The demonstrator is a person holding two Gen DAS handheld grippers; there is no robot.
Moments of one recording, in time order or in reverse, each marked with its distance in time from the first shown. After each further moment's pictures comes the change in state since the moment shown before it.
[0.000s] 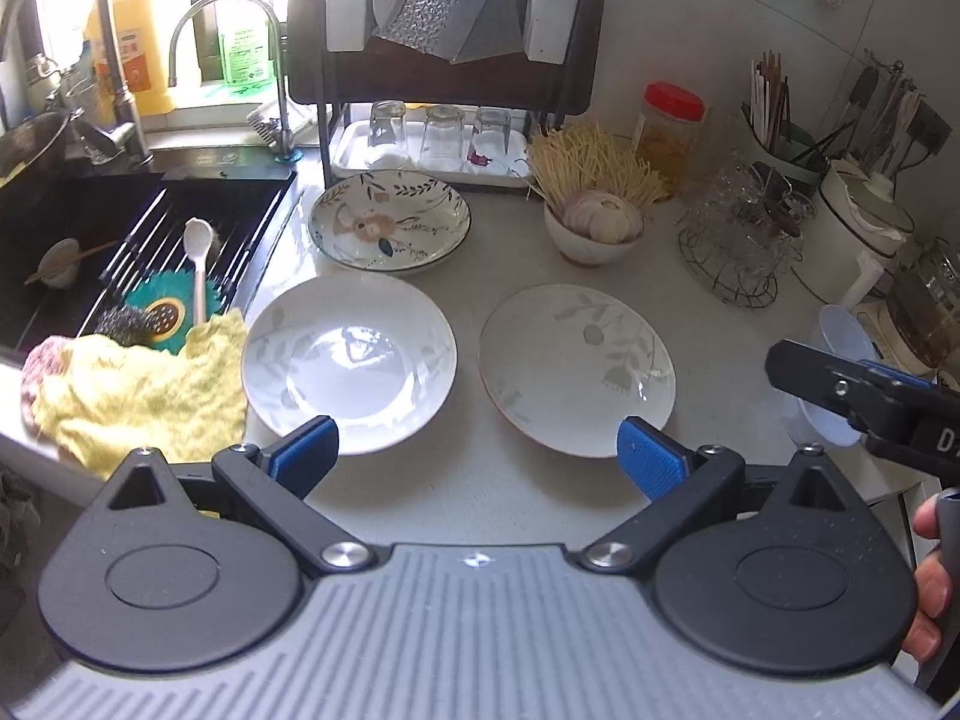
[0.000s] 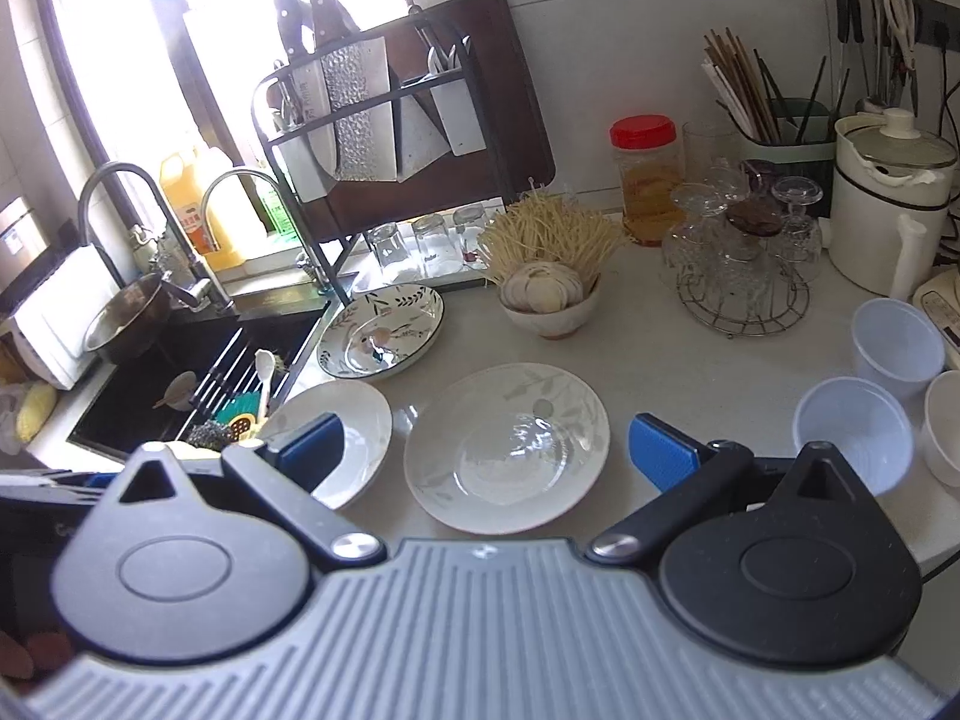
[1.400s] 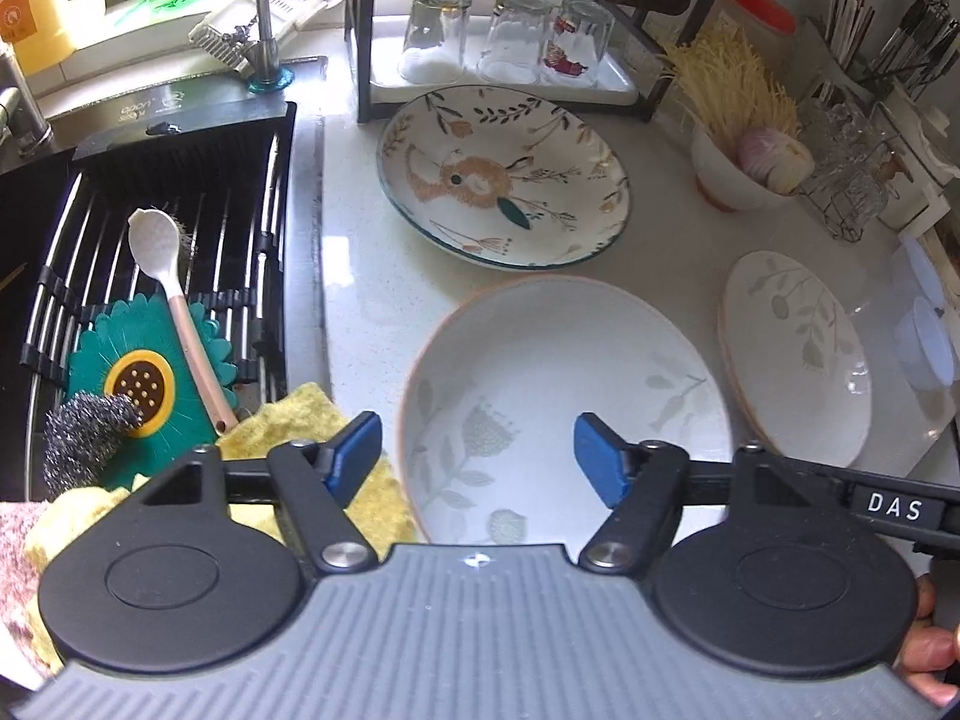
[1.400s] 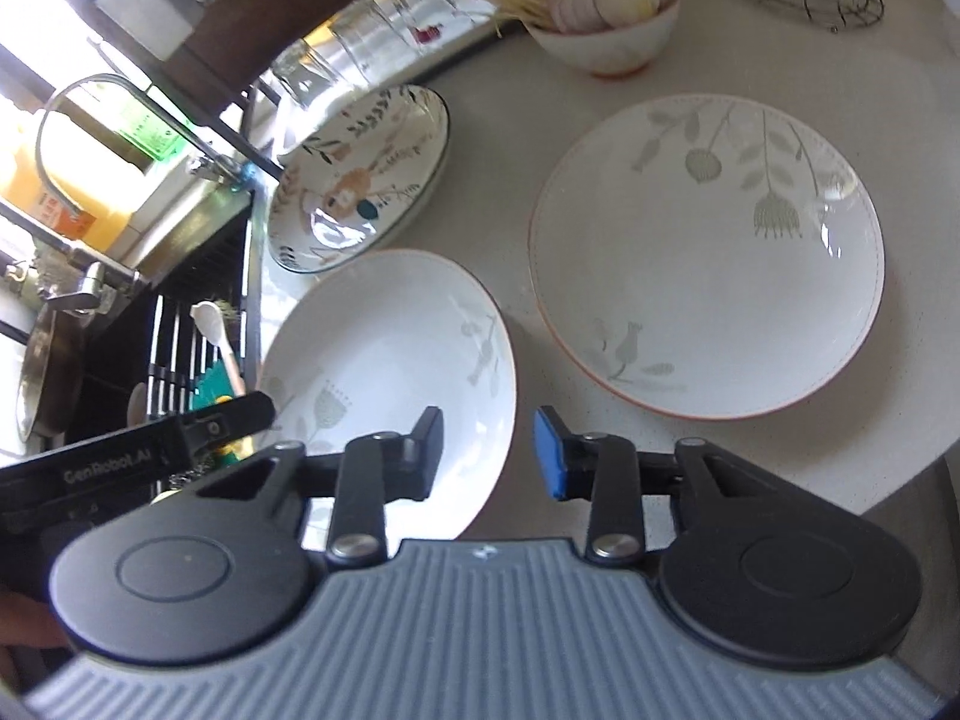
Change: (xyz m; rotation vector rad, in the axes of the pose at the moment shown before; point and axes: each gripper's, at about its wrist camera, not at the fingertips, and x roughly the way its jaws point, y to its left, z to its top) left arm 0.188 0.192 0.085 0.157 0.235 -0.158; right arm 0.193 0.103 -0.046 0.411 0.352 -0.159
